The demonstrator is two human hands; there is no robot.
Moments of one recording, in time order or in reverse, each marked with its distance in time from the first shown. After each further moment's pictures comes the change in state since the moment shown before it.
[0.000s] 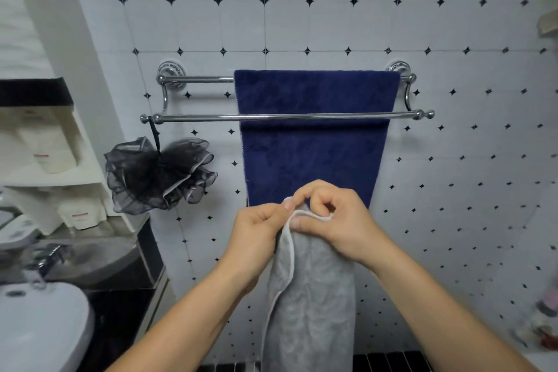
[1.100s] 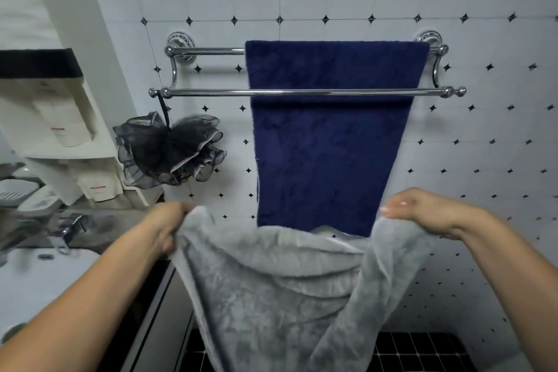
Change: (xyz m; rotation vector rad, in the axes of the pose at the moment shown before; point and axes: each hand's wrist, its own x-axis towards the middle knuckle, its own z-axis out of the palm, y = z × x) left_hand 0.037 -0.048 -0.151 0.034 0.476 -0.716; right_hand -0.005 0.090 -0.115 -0.235 -0.307 0.649
